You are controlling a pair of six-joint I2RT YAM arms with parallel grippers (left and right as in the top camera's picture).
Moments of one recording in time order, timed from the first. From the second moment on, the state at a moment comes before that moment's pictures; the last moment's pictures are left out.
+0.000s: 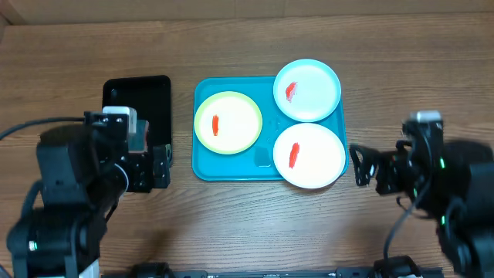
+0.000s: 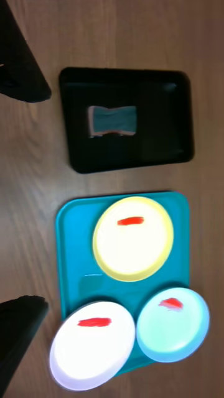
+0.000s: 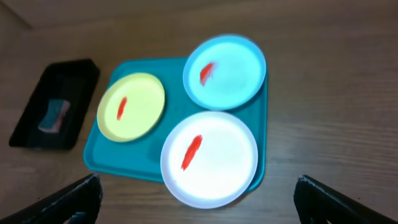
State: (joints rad) left arm 0.03 0.97 1.39 -1.25 0.15 -0.01; right arm 0.17 0.86 1.21 -1.06 -0.18 0.20
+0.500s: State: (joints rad) left arm 0.03 1.22 1.40 -1.23 0.22 -0.03; right arm 0.17 1.27 1.29 -1.08 -0.38 0.22
